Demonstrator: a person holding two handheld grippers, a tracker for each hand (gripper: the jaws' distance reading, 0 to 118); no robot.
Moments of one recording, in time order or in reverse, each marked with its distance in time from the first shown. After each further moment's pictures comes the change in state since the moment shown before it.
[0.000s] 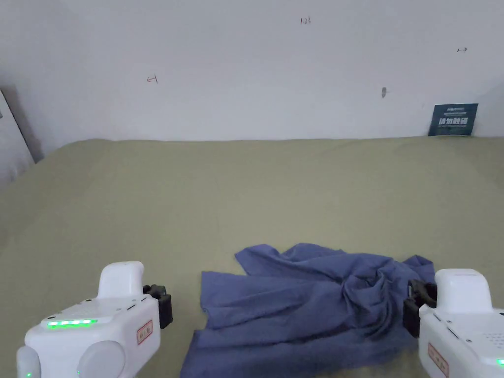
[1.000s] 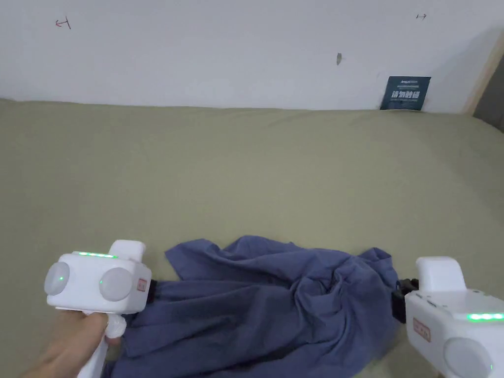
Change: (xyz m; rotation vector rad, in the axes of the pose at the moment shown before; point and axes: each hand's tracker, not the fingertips) left arm 0.049 0.029 -0.258 -0.402 -0.017 -0.221; right arm 0.095 -0.003 -0.149 -0.280 -0.142 0.044
